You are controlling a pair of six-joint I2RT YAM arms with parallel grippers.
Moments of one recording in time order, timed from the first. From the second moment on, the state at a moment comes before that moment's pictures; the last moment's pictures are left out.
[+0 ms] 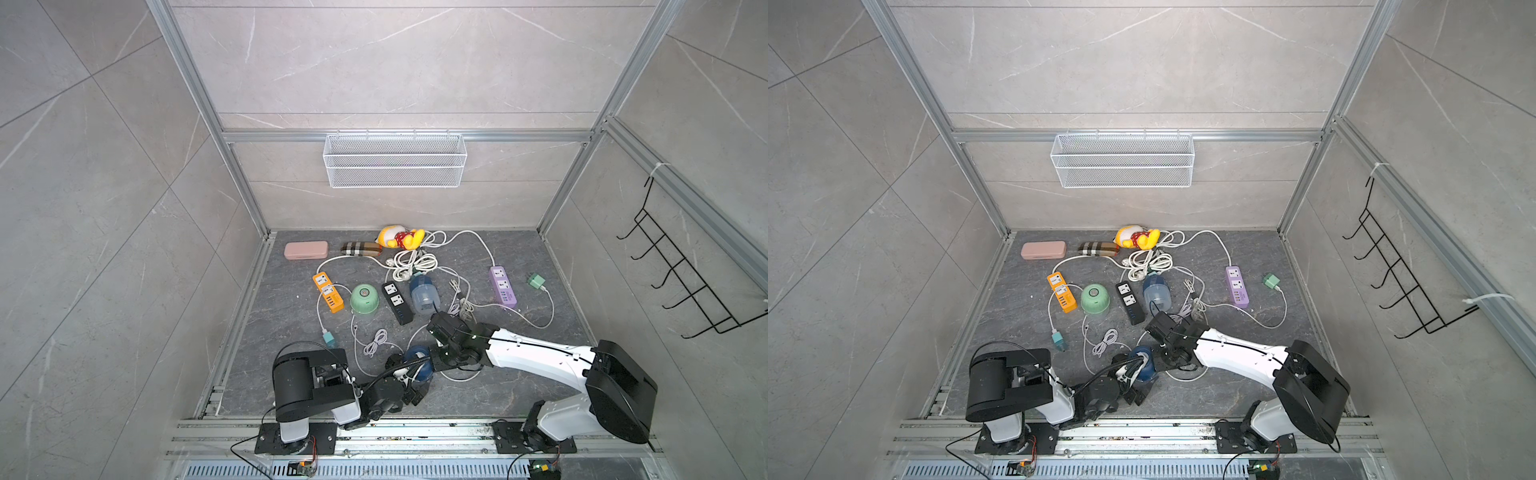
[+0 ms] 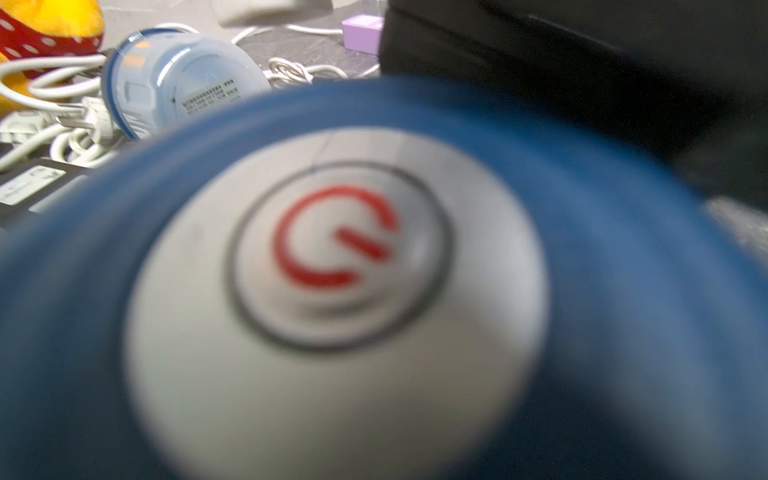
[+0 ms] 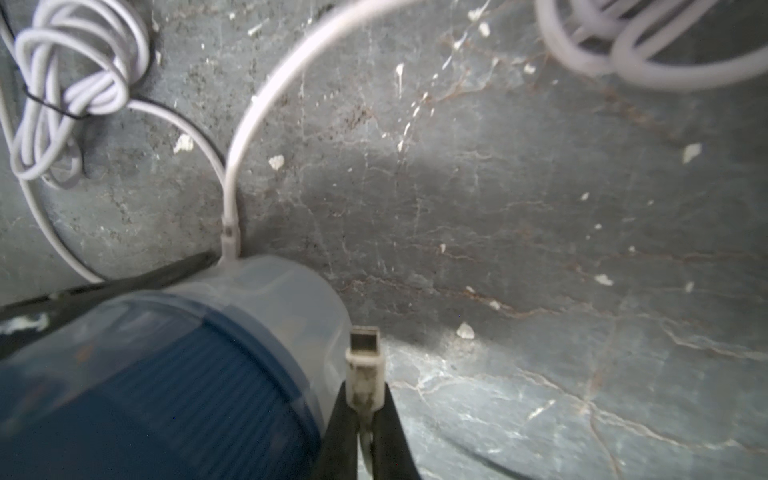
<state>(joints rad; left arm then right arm) -1.33 1.81 0.28 1.15 -0.47 -0.12 0.89 1.45 0.82 -0.58 -0.03 0.66</state>
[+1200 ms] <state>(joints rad) -1.00 1.13 0.61 0.05 -0.12 0.25 0.92 1.18 1.28 -1.04 -0.02 0.13</state>
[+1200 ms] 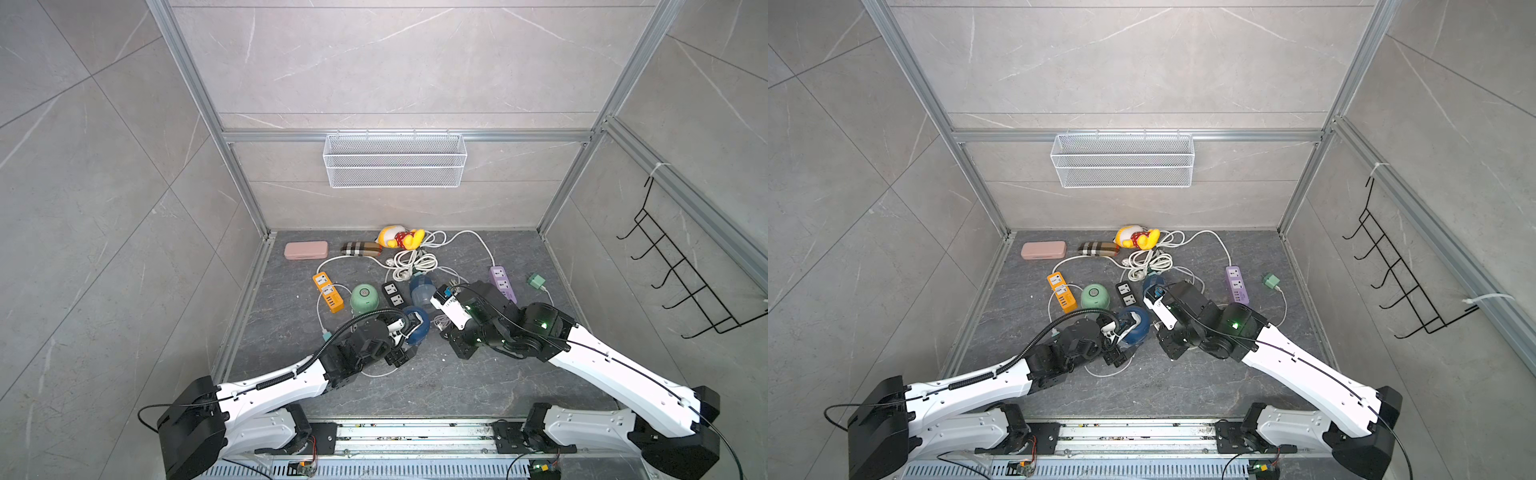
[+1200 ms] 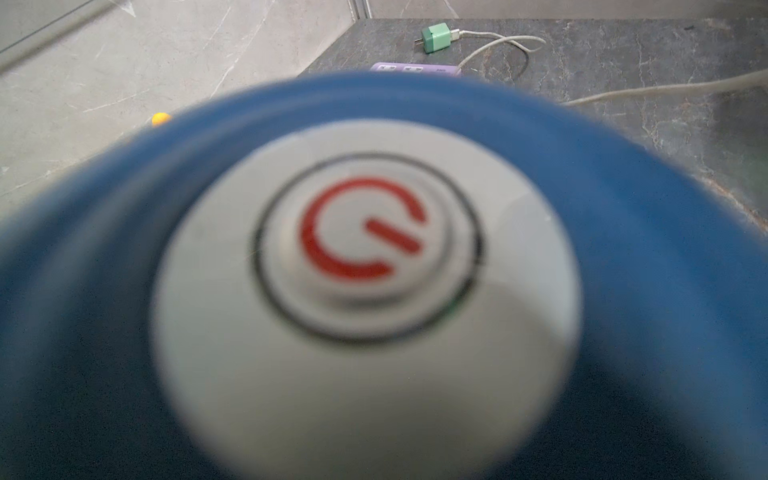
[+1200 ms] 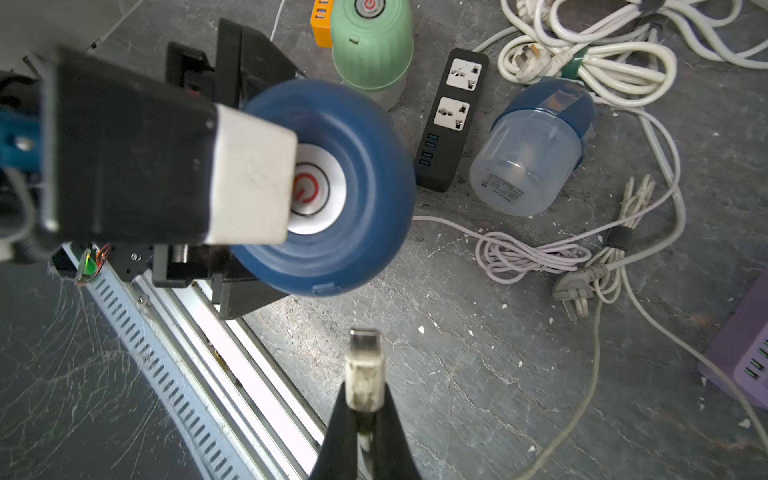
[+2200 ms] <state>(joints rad) -1.00 1.13 0.61 0.04 -0.11 0.31 0.92 1.32 1.35 -1.13 -0.09 0.06</state>
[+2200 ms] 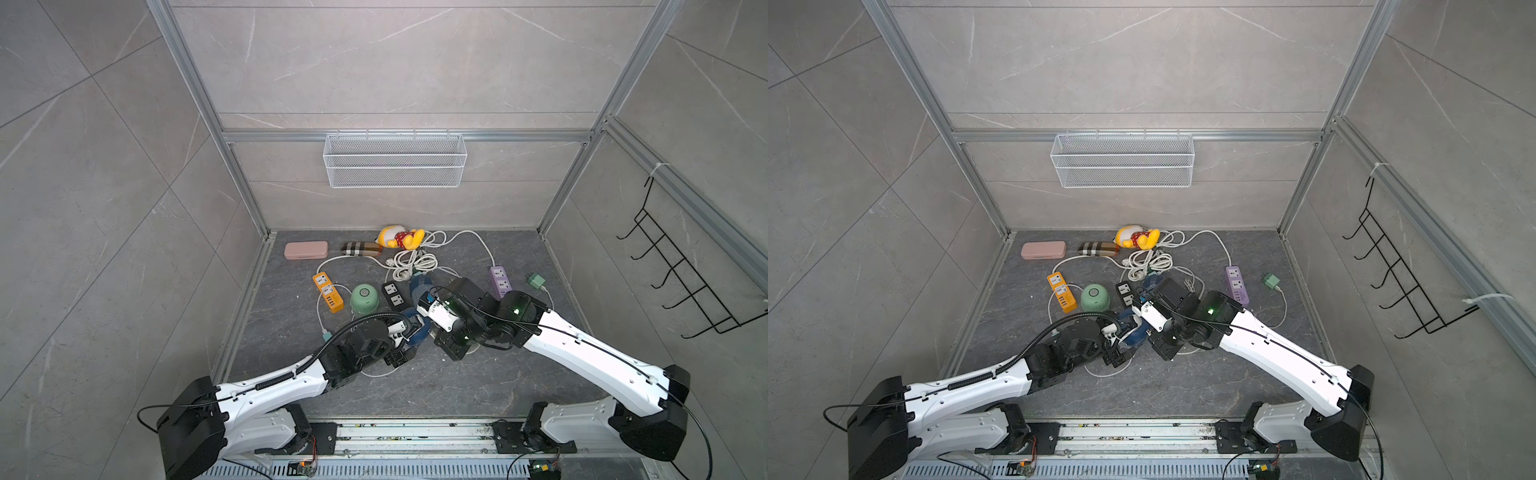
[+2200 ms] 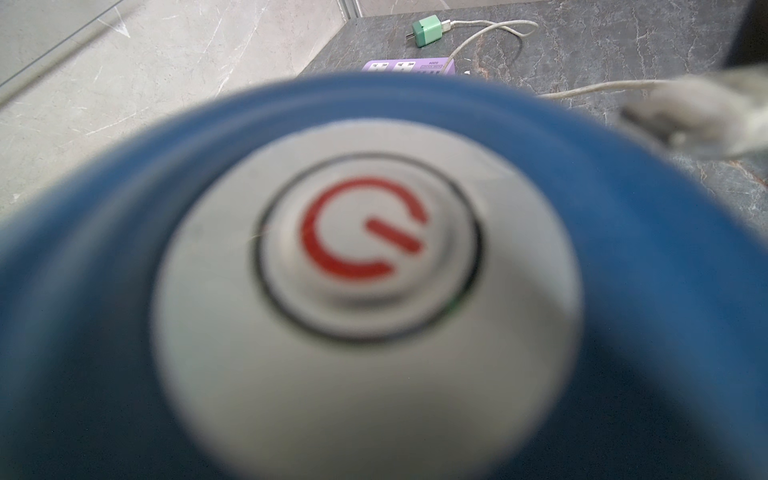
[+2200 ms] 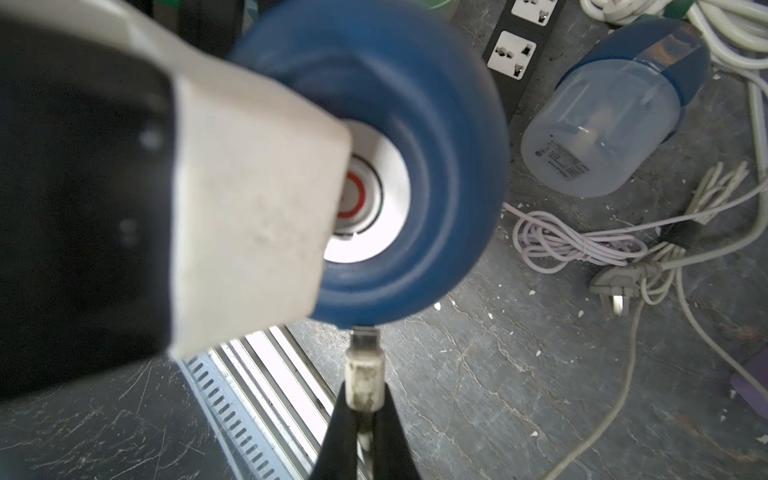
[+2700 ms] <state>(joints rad) -1.00 1.11 0.61 0.04 -0.12 0.31 0.92 1.32 1.35 -1.14 -0.11 0.06</state>
